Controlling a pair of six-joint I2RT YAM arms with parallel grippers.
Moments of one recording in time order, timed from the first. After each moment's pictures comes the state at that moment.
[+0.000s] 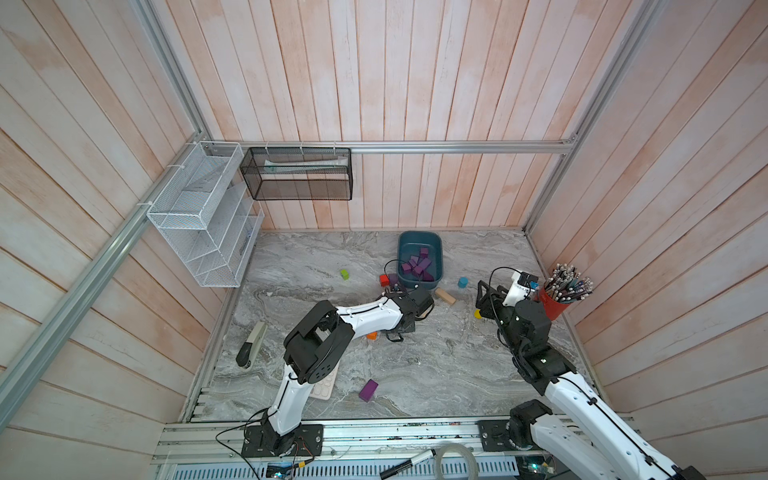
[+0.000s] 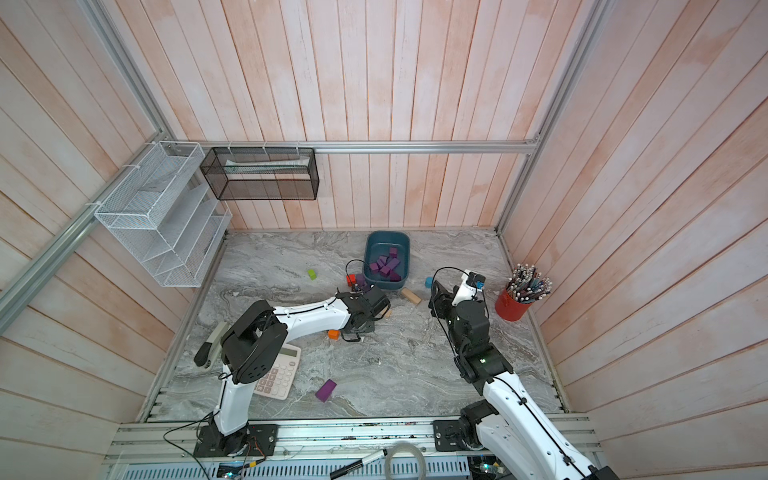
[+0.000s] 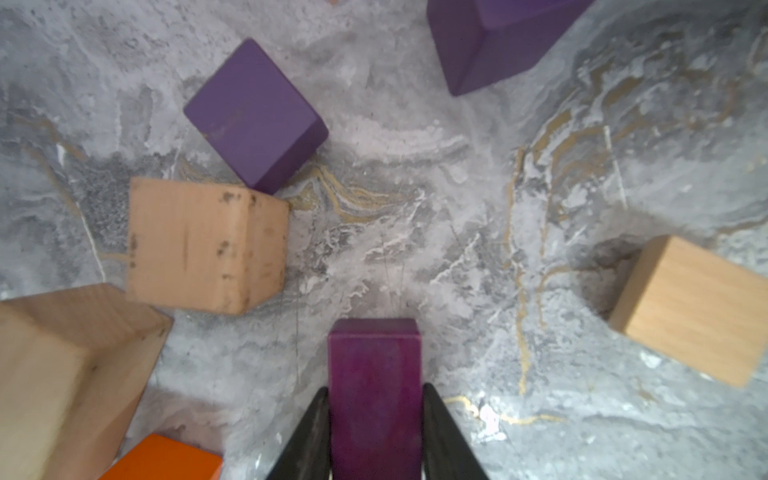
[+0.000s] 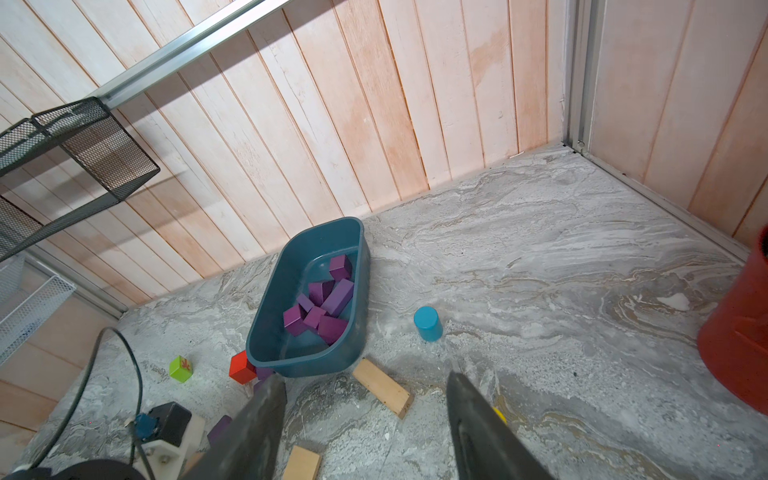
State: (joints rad) left arm -0.88 2.08 1.46 -0.69 -0.32 -0.86; right arm 0.38 0.76 0.49 0.07 0.27 0.48
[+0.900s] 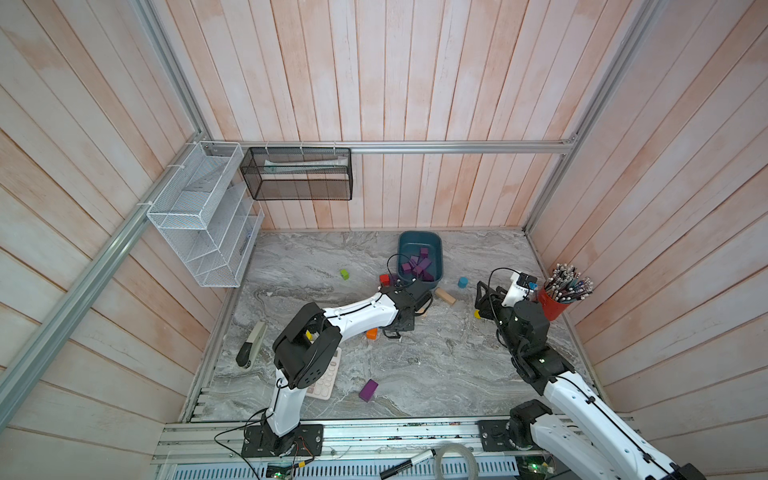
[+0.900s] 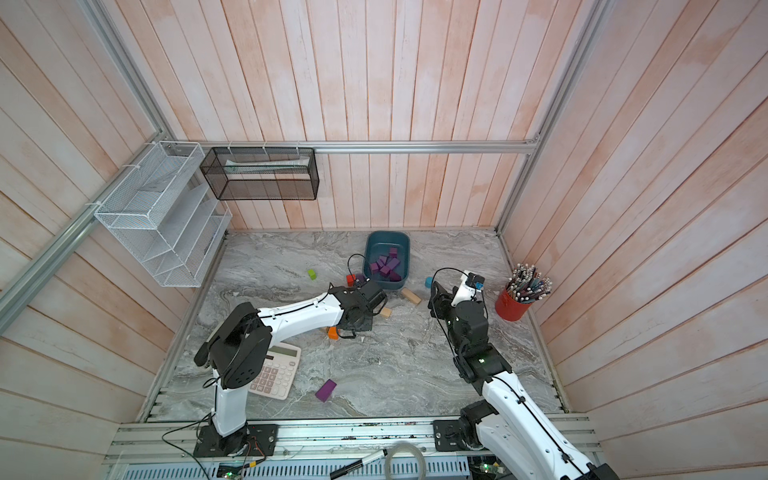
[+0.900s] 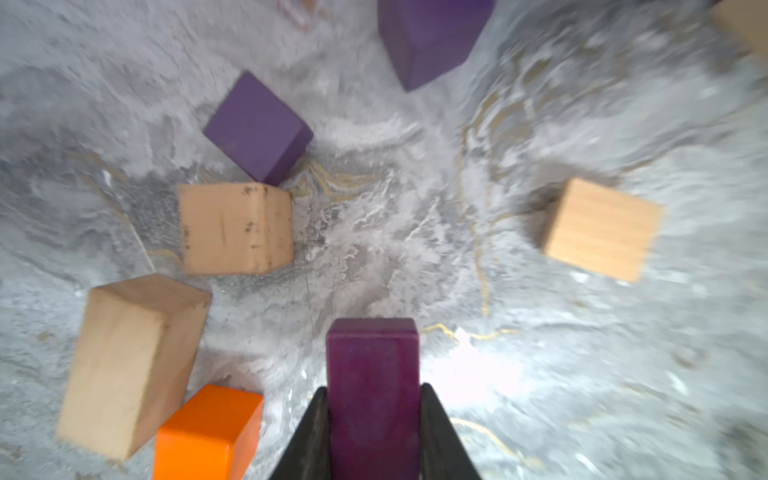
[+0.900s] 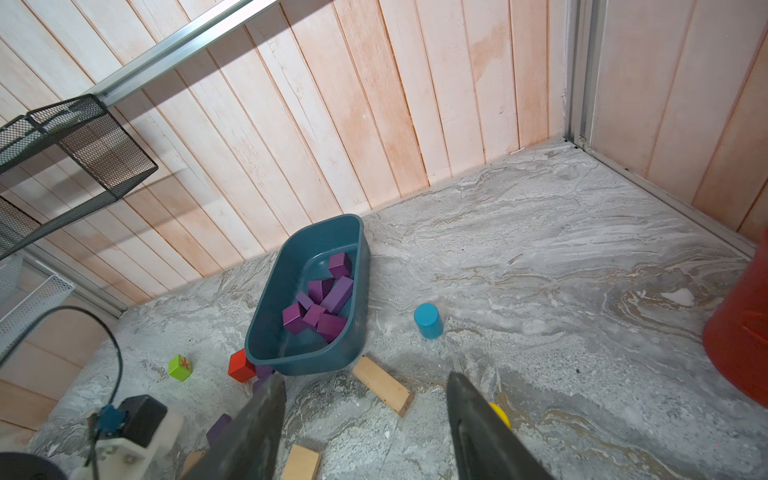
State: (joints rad) left arm -0.88 1.97 1.48 -0.78 -0.26 -0.74; right arm 0.38 0.77 0.47 0.09 0.28 0.49
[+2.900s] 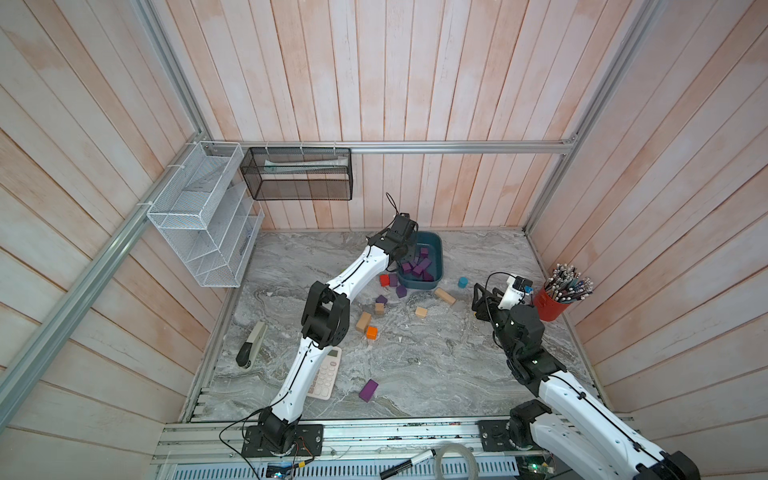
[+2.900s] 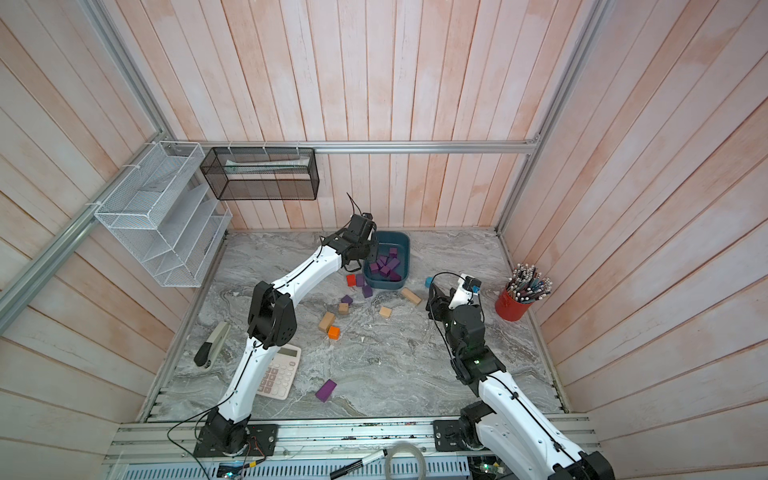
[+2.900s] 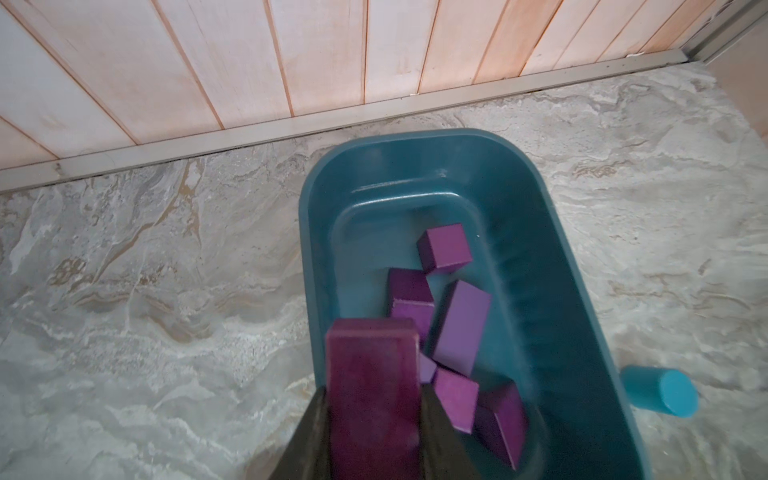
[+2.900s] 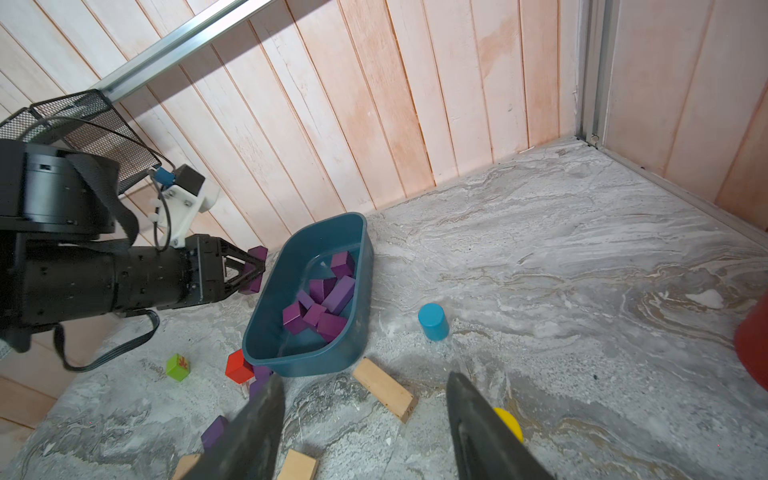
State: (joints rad) left arm -0.57 2.49 2.35 -0.62 -0.11 -0.25; right arm 0.38 0.82 0.39 0.25 0.25 0.48
